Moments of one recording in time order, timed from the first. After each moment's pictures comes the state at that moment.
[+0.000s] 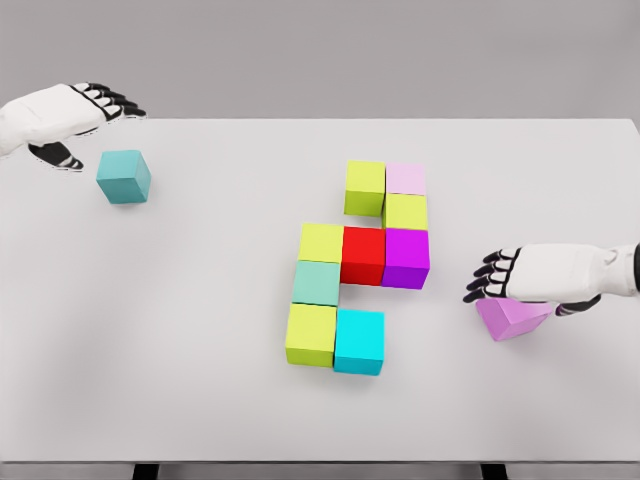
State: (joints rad) left arm -0.98 0.84 -0.95 -0.97 -0.56 -0.61 -0.12; right arm -0.70 -1.17 0.97 -1.70 0.42 -0.61 0.49
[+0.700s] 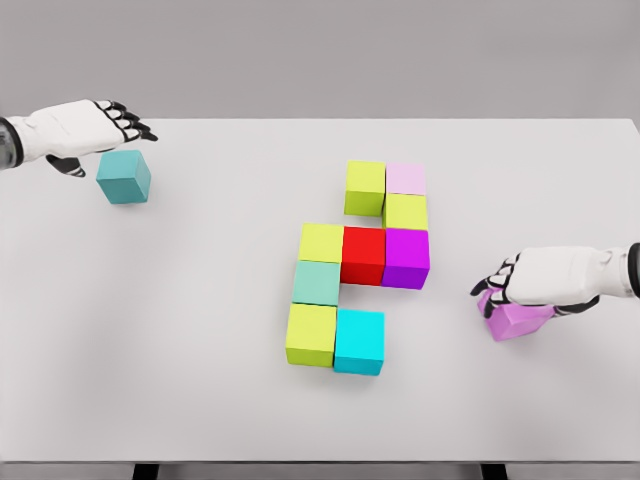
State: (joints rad) left arm -1.04 0.79 -1.04 -0.95 -0.75 -0.61 -0.14; right arm -0.70 -1.16 0.96 -1.72 0.42 -0.60 0.56
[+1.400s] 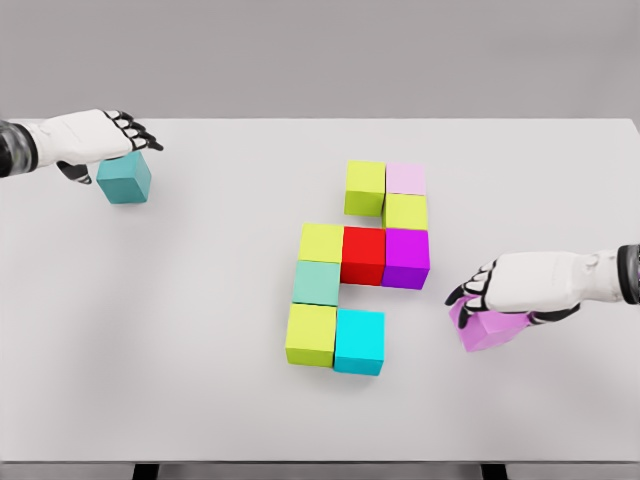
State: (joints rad) left arm -1.04 0.74 -1.05 -0.89 -0.78 -0.61 -0.16; right arm -0.70 -1.15 0.96 -1.77 0.28 -0.61 0.57
